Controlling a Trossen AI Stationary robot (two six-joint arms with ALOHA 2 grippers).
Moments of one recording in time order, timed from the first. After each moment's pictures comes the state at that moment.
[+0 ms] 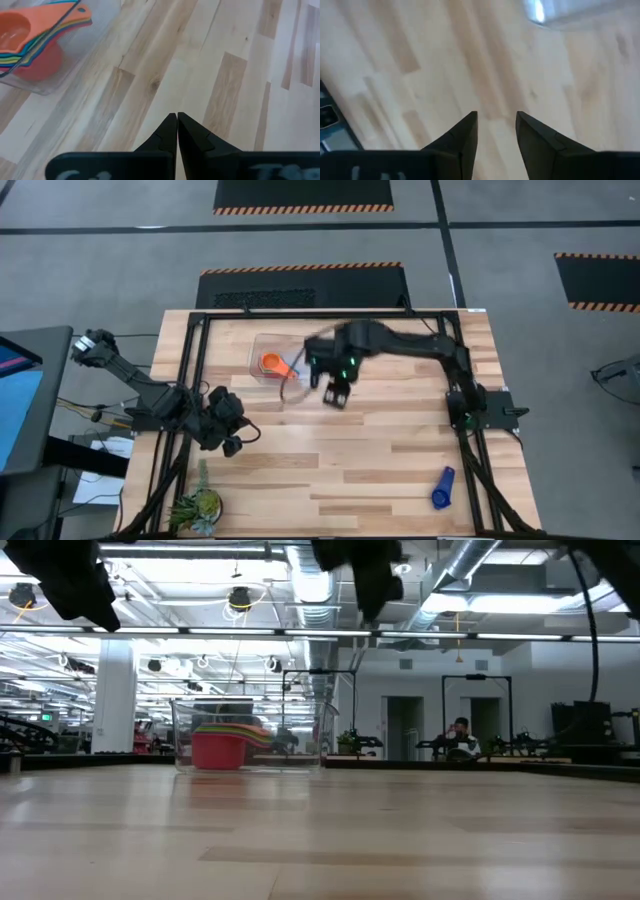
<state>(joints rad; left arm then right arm) -0.59 1.01 0.79 -0.82 -0.48 -0.90 -0.08 2.09 2.27 -1.57 -0.12 0.29</state>
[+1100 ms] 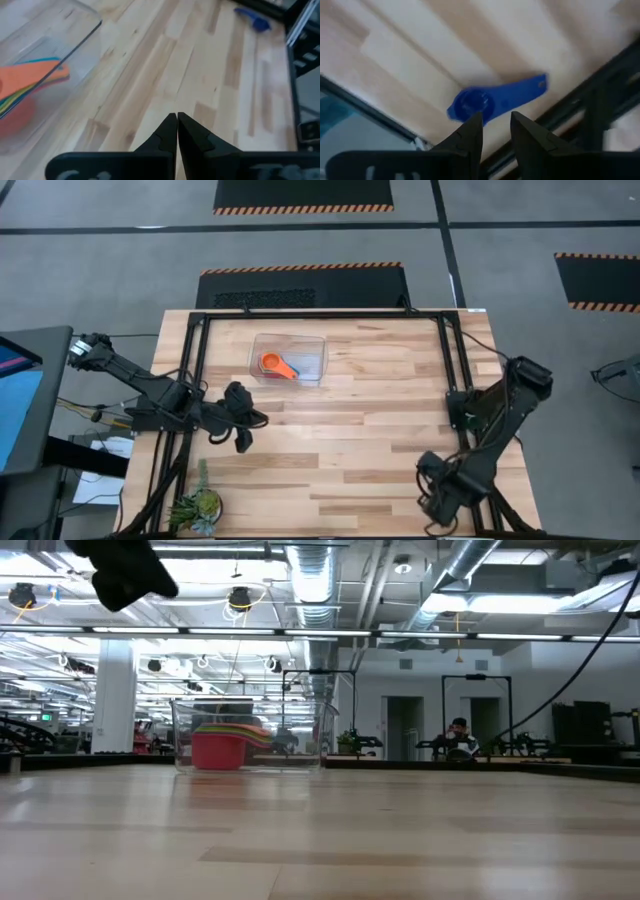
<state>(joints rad) -0.47 1.01 0.79 -0.54 -0.46 -0.73 0.92 1.62 1.27 -1.26 -0.09 1.71</state>
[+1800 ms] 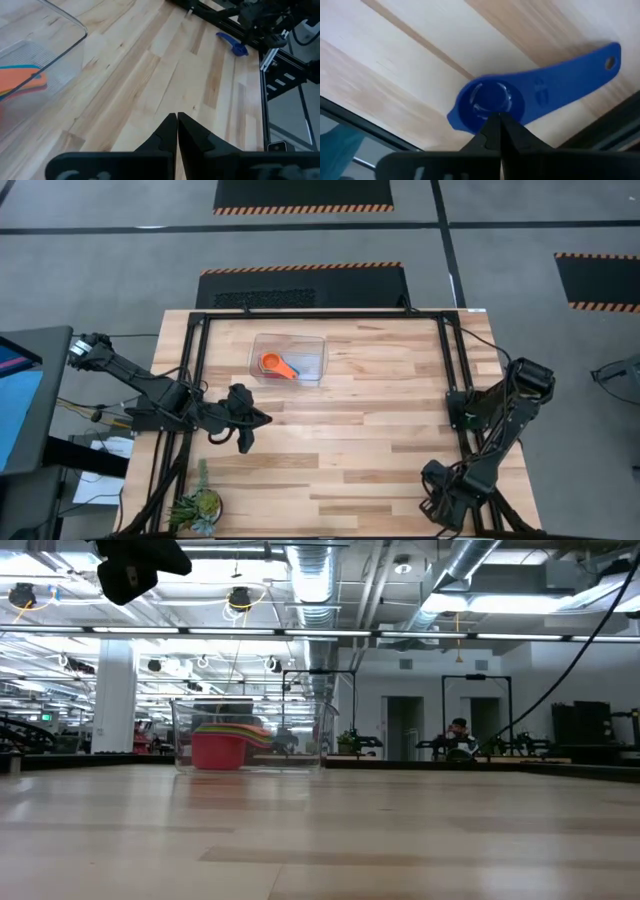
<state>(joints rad) -0.47 1.01 0.79 -0.43 -0.46 -0.78 1.05 1.62 0.98 -0.79 -0.13 1.96</state>
